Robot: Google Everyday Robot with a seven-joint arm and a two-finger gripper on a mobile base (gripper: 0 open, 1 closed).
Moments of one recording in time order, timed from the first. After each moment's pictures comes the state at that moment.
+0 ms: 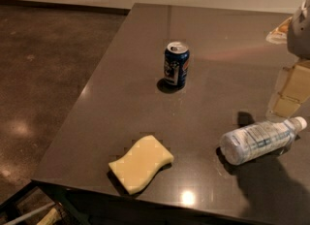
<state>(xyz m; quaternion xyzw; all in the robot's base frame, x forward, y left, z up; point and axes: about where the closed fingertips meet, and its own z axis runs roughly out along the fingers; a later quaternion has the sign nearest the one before) 0.438 -0.216 0.978 -0.60 0.78 -0.04 0.16</state>
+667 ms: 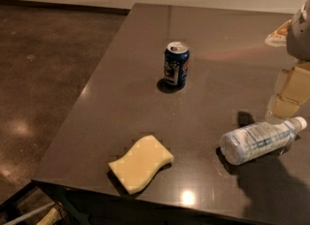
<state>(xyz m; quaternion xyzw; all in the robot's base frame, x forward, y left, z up) 0.438 -0.216 0.973 -0.60 0.78 -0.02 0.16</state>
